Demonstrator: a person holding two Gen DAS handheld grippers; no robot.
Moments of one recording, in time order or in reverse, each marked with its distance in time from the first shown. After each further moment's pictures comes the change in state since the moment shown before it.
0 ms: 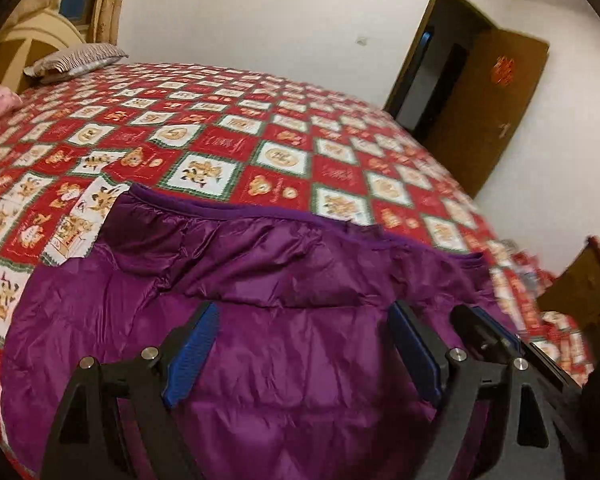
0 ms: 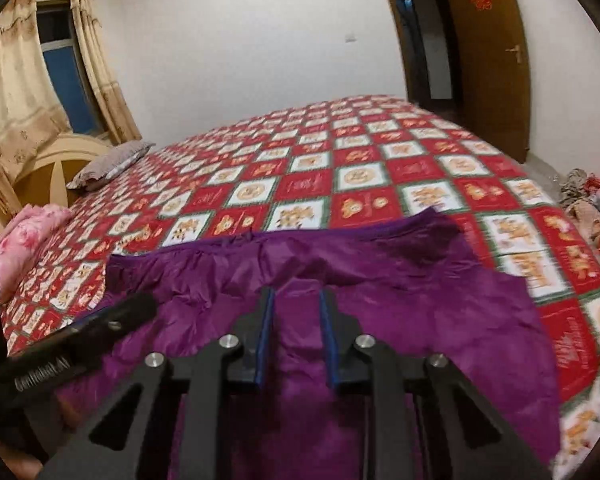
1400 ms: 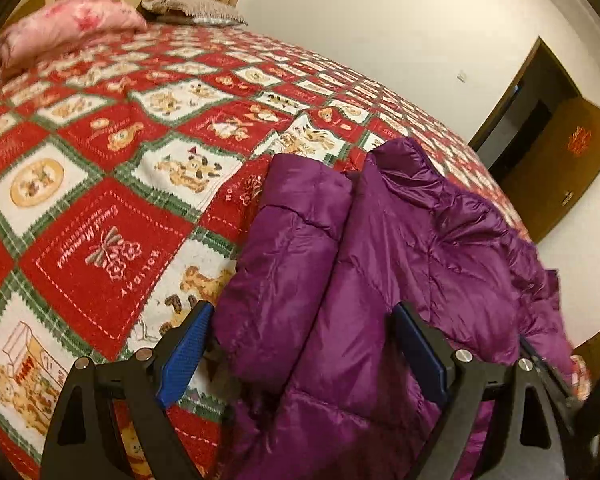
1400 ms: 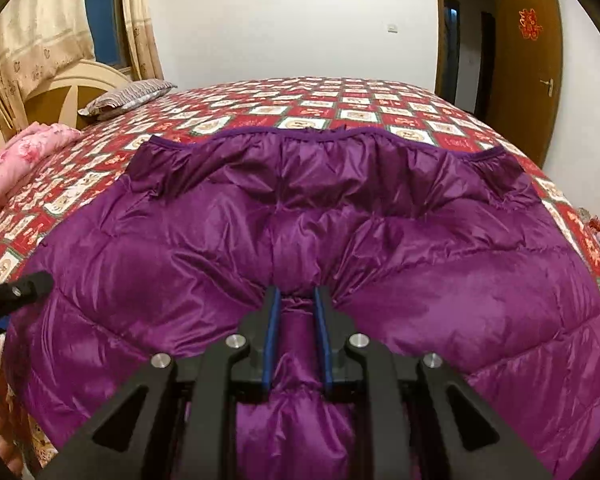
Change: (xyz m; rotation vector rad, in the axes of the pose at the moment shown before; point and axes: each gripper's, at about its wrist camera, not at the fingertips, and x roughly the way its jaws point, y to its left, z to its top) left arm -0.070 0.153 -0.082 -0.284 -0.021 0.159; right arm 0.015 0.075 -0.074 -0.181 0.072 -0.039
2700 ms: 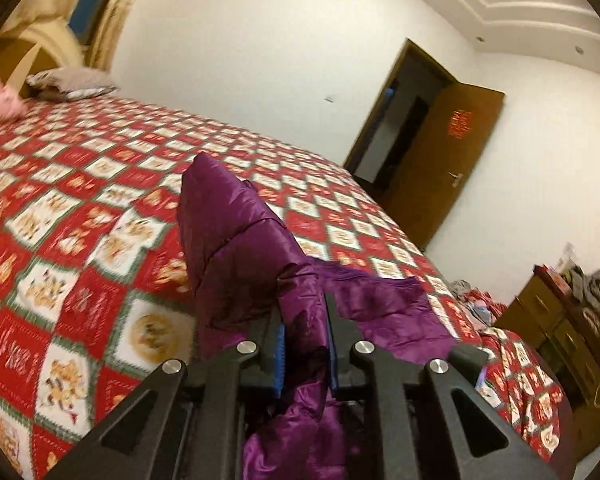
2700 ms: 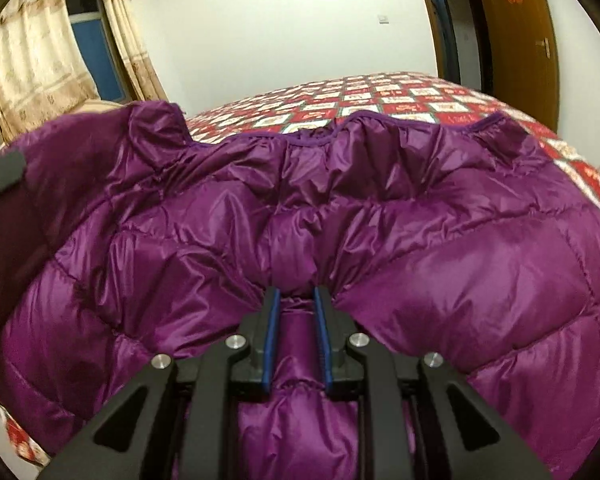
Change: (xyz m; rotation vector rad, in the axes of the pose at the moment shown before) left arm -0.070 -0.115 0.023 0.249 -0.153 -0.403; right arm -0.001 -0.027 -0.014 0.145 -0.036 0.149
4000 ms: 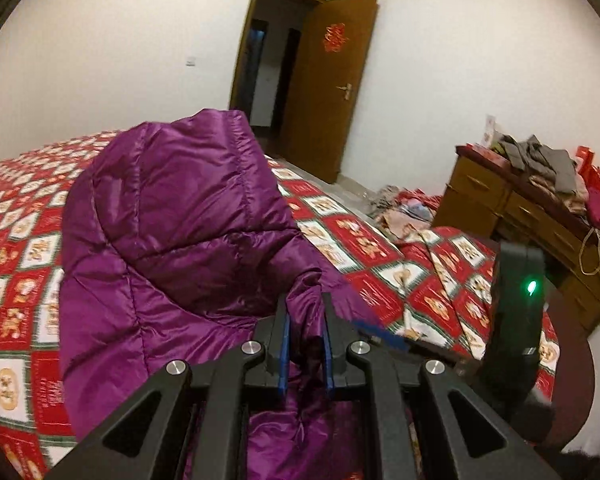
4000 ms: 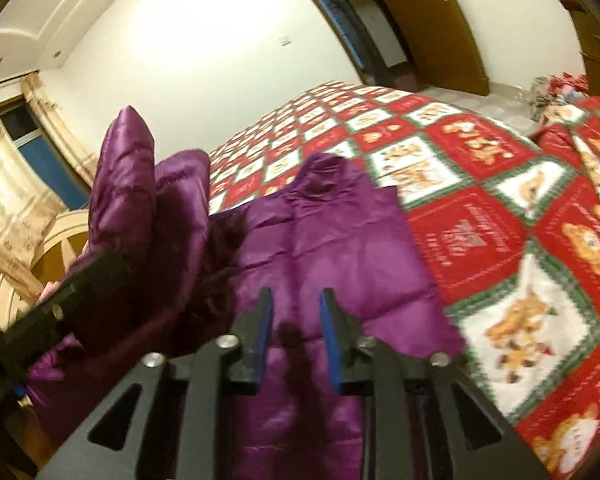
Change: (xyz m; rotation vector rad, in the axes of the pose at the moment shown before) left arm 0.069 -0.166 -0.048 0.376 0.201 -0.249; right arm -0.111 -0.162 0.011 0.362 -0.122 -0.034
